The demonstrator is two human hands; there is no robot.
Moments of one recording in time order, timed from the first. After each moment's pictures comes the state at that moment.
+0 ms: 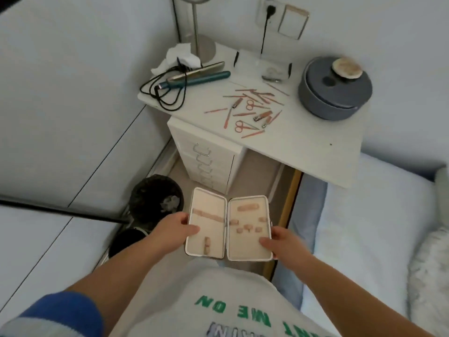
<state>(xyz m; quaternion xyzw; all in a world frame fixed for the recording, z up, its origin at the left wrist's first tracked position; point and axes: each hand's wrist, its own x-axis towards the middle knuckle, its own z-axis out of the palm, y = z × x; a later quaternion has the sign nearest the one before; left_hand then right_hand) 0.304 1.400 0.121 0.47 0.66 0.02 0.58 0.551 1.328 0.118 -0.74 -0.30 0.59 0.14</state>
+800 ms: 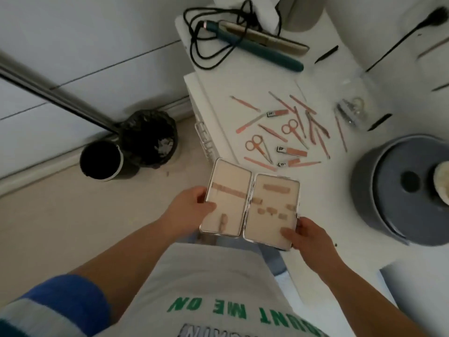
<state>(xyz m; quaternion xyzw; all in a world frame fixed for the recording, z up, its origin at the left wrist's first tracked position) 0.494 1.516 0.088 0.26 0.76 0.21 0.56 0.743 1.587 0.078 -0.65 -0.53 0.54 -0.07</state>
